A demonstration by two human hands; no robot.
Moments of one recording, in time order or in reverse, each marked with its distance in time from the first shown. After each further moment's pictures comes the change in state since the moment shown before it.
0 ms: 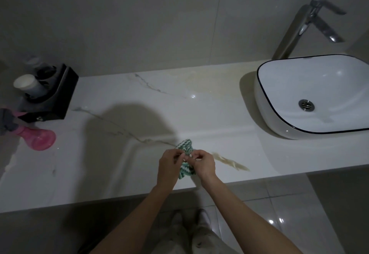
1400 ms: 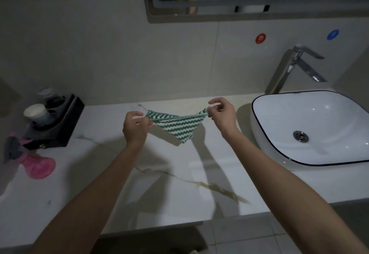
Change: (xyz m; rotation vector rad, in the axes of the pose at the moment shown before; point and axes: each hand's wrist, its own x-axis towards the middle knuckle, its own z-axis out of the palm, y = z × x) left_hand 0.136 0.085 -0.120 -0.565 0.463 -0.068; right_hand 0.094 -0.191 -0.051 -0.083 0.147 -0.554
